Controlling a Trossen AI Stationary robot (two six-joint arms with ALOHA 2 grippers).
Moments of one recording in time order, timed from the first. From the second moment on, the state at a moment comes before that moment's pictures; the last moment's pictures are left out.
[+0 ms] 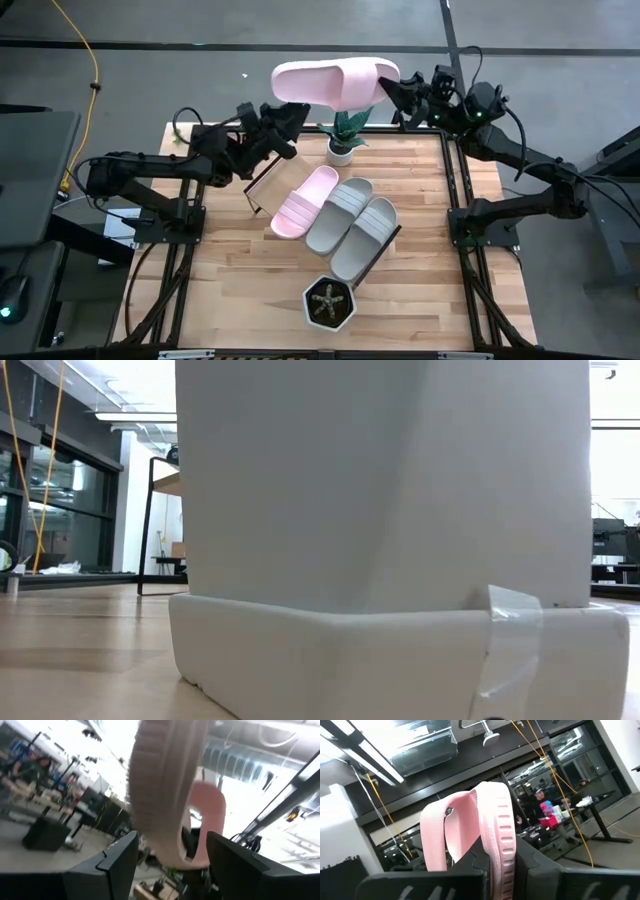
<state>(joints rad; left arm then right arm) 0.21 1.34 1.11 0.78 -0.46 -0.36 -0.46 1.12 1.19 0.33 -0.11 0.52</state>
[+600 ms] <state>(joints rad) 0.21 1.41 1.21 0.84 -0.38 -0.24 -0.40 1.14 1.19 0.36 -0.11 0.53</state>
